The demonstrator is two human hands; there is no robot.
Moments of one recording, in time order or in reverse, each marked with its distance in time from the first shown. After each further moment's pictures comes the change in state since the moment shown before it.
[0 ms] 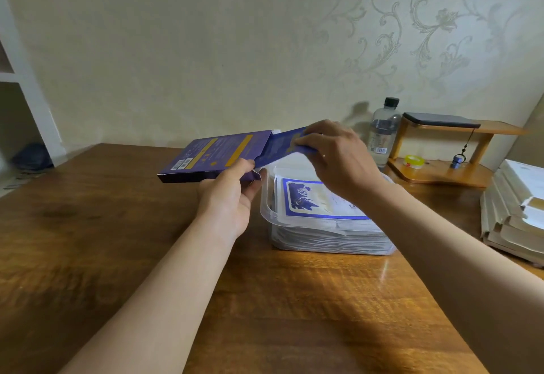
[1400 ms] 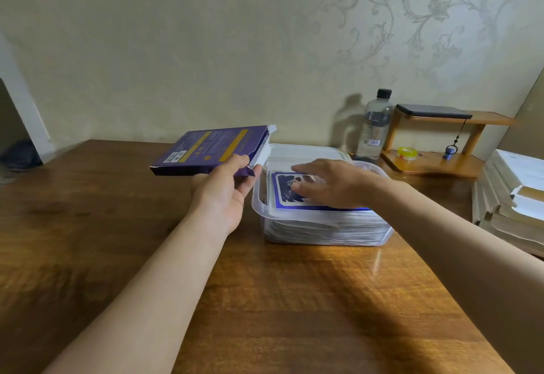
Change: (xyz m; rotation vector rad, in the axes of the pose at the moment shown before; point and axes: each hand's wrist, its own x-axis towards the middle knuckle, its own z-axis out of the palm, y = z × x) left_hand 0.000 -0.003 0.001 0.011 0.024 -0.043; right_hand -0.024 0.005 -0.014 0.097 -0.866 0.390
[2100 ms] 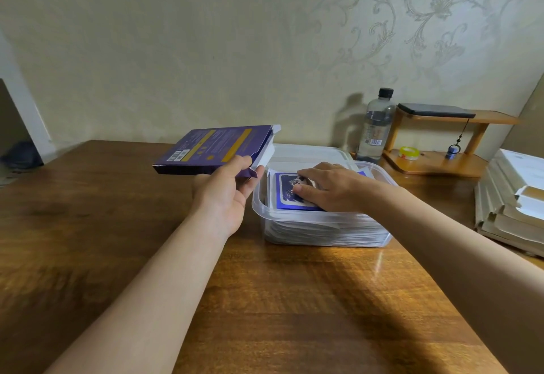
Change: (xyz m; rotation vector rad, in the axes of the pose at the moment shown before) left_hand -0.001 -0.001 0.000 0.023 -0.021 -0.007; right_hand 0.014 0.013 0.016 -0.087 -0.033 0.032
